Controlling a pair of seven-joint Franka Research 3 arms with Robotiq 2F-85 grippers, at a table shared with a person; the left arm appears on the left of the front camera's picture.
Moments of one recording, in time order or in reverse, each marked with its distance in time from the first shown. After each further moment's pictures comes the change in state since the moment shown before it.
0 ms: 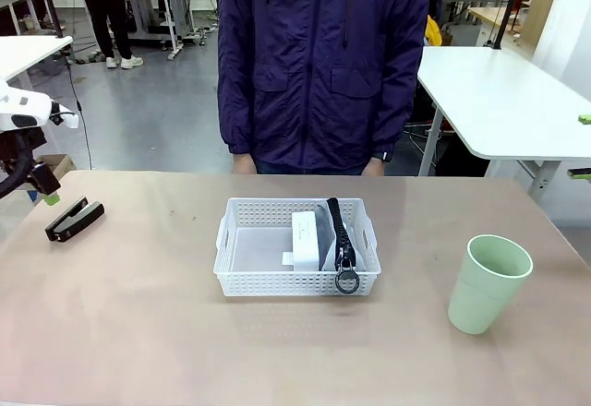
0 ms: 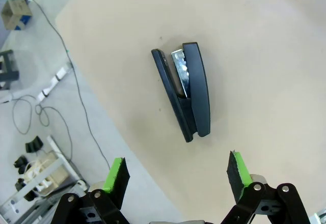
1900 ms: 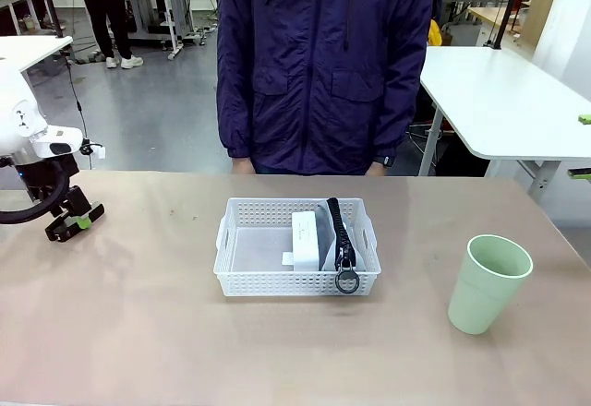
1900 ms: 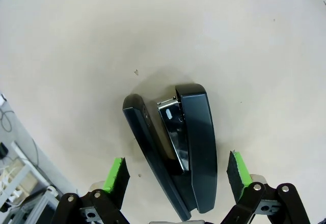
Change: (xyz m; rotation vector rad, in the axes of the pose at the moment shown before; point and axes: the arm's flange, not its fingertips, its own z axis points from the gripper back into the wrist) left arm 0.038 0.021 -0.104 -0.190 0.077 0.037; right arm 0.000 0.000 0.000 0.000 0.000 0.000
